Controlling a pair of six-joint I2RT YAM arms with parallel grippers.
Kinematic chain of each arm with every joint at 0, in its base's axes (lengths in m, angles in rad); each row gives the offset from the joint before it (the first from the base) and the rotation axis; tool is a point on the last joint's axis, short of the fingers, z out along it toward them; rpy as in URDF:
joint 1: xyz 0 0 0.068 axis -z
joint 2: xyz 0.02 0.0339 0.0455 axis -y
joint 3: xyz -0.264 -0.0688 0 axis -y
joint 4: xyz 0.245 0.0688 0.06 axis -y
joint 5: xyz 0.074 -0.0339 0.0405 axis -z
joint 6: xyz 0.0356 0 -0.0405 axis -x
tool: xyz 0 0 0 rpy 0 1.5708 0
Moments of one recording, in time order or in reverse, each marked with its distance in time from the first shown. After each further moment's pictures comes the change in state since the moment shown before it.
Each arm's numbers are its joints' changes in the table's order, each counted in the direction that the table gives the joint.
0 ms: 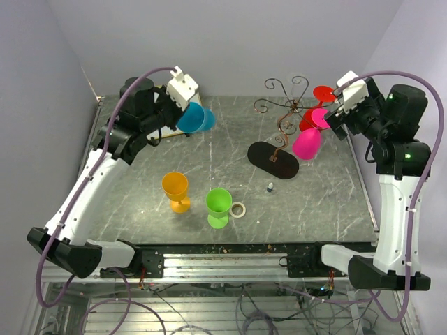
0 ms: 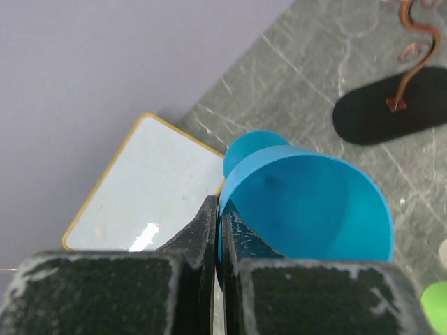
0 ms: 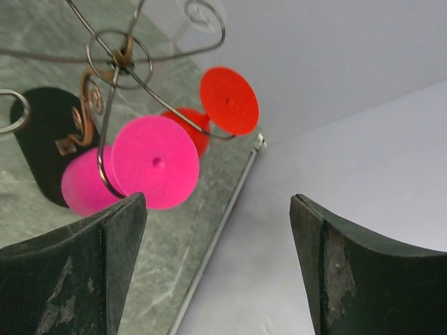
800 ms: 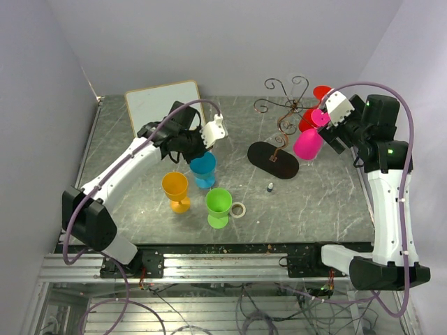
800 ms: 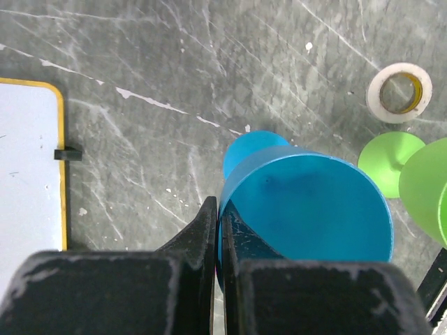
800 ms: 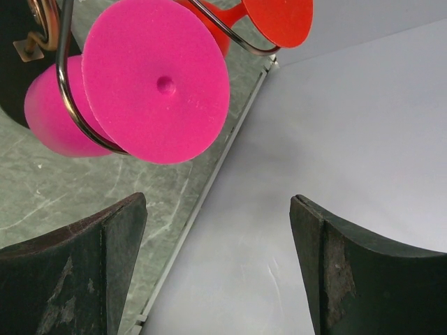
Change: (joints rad) left arm 0.104 -0.233 -0.120 -0.246 0.131 -0.208; right arm -0.037 0.002 -0.173 -0.025 0.205 0.077
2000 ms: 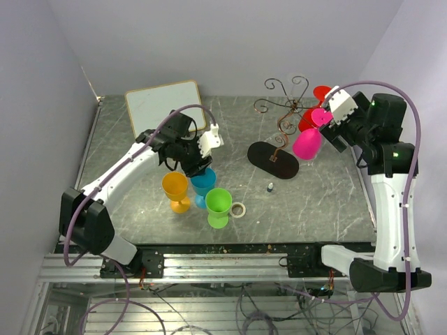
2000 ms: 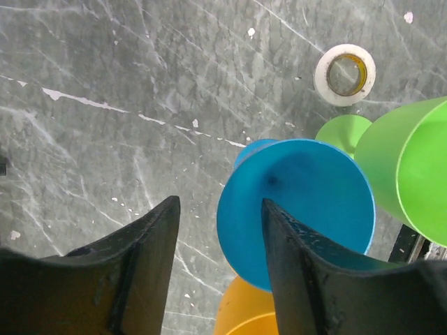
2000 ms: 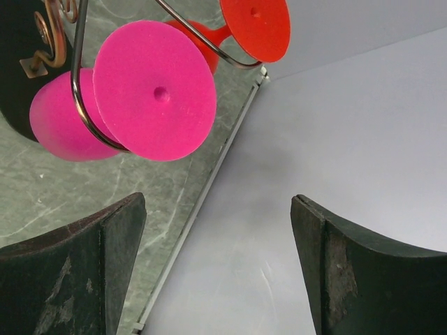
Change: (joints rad) left arm -0.039 0.052 -0.126 0.022 0.157 -0.007; right arm -0.002 0.015 0.053 -0.017 -0.024 -0.006
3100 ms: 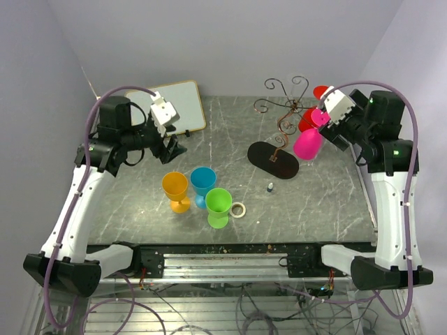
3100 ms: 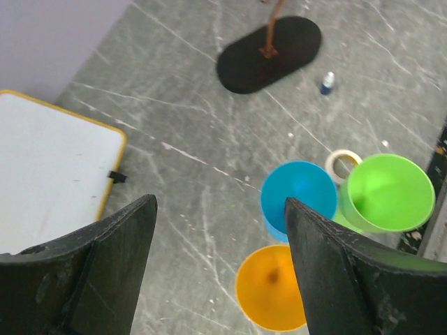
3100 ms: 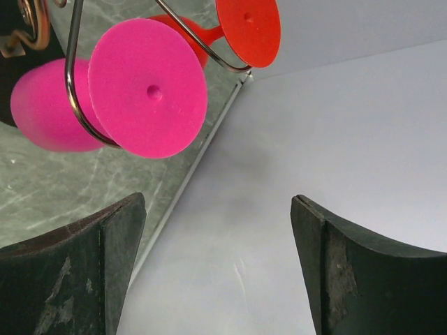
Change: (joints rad) left arm -0.293 0.328 0.085 0.073 0.238 0.177; right arm -0.037 -0.022 0.043 -0.035 0.056 0.114
